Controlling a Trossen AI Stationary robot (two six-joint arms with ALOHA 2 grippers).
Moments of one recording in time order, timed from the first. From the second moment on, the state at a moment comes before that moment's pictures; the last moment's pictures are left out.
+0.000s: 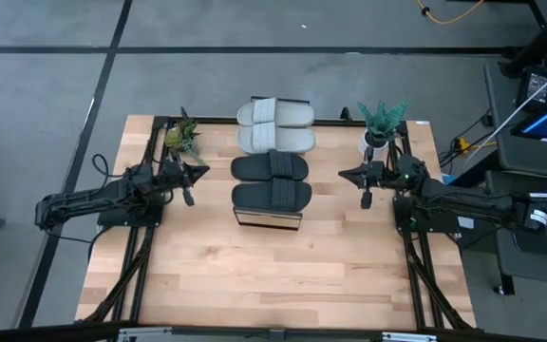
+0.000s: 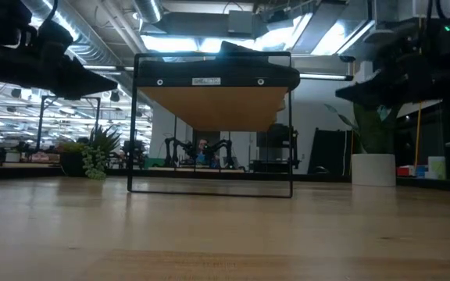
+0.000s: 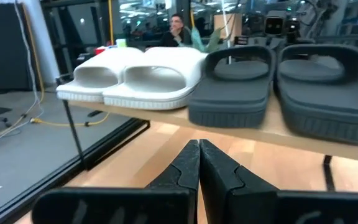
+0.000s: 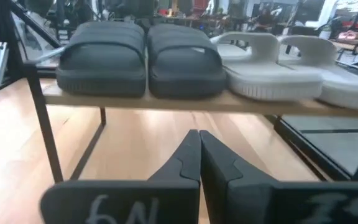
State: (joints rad) left arm 0.27 0.07 0.01 0.04 -0.17 0.03; right arm -0.48 0.62 0.04 0.53 -0.34 -0.12
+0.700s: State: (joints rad) left arm 0.28 0.08 0.01 0.04 -0.17 0.03; right arm -0.50 0.63 0.01 0.64 -0.34 0.07
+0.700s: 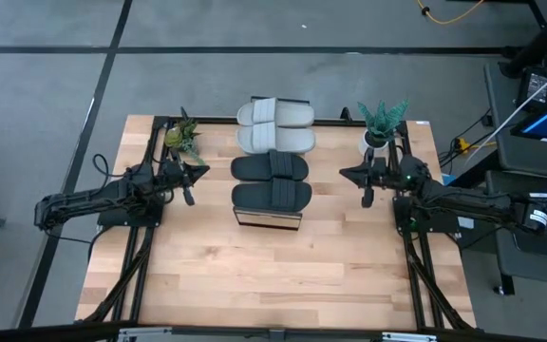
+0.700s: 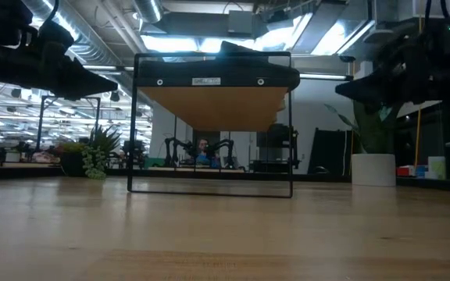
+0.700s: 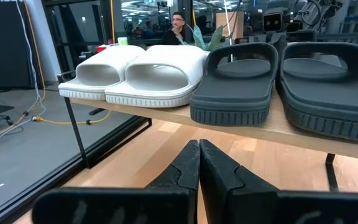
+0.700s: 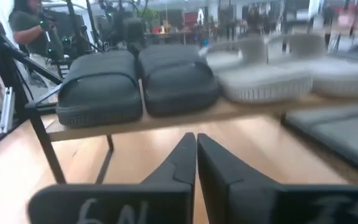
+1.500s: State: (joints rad) left arm 0.28 0.08 0.01 0.04 -0.17 0.03; right arm -0.34 0.51 0.01 0.54 -0.37 0.04
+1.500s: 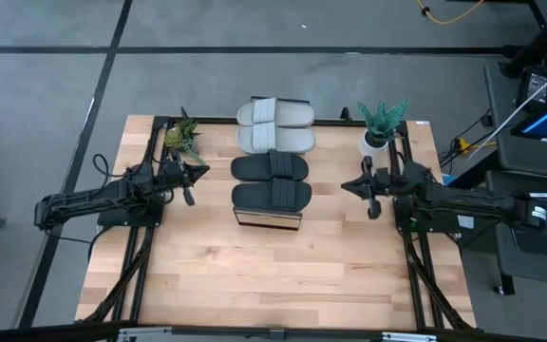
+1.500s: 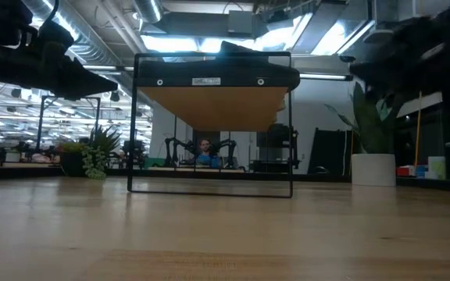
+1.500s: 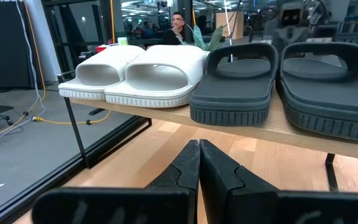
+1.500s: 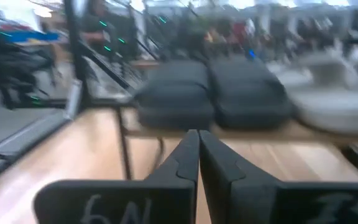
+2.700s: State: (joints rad) left arm 0.28 0.08 0.01 0.04 -0.17 0.03; right arm 0.01 0.01 0.01 0.07 -0.37 0.00
